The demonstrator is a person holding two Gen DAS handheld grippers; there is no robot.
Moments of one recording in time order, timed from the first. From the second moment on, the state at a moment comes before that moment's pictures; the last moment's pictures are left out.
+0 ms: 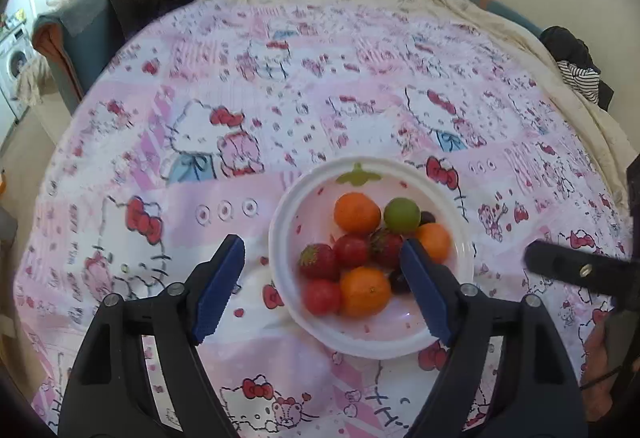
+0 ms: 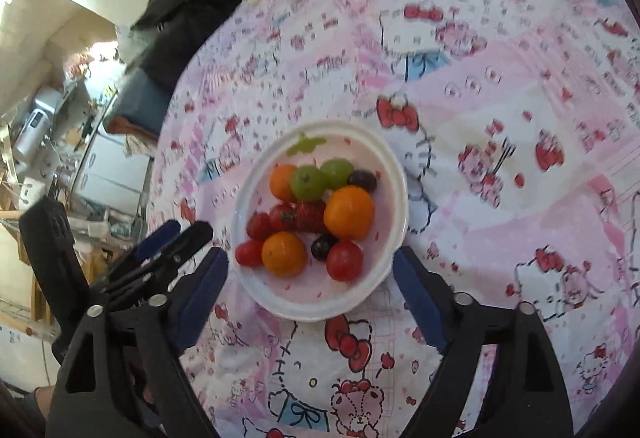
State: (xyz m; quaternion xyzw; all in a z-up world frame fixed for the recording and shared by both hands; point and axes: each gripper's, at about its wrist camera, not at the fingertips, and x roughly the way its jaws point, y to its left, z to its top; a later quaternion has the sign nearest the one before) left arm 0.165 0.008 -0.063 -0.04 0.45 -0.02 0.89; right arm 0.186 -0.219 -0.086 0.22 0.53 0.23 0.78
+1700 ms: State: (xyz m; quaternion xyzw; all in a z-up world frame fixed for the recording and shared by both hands) left arm 0.023 0.012 -0.007 -0.02 0.35 0.04 0.94; right arm 0.048 -0.190 -0.016 0.02 0.34 0.15 0.93
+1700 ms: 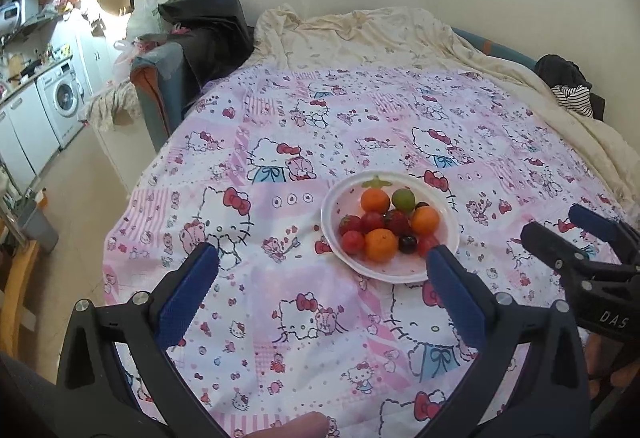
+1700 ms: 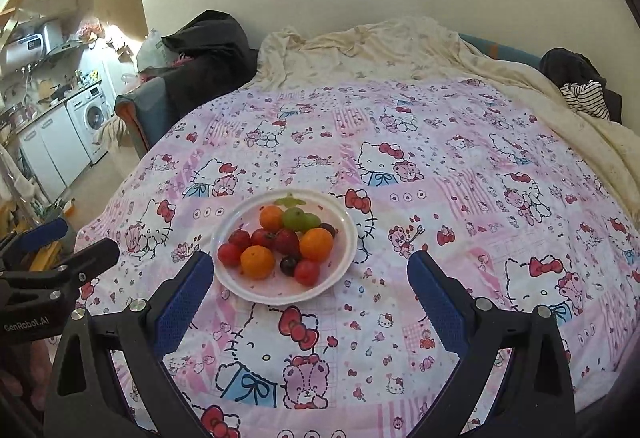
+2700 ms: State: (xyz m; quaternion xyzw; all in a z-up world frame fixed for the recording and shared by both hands) left arm 0.021 0.016 -0.004 -0.02 0.34 0.05 0.94; right arm 0.050 -0.191 -0.017 0.03 0.34 0.15 0.93
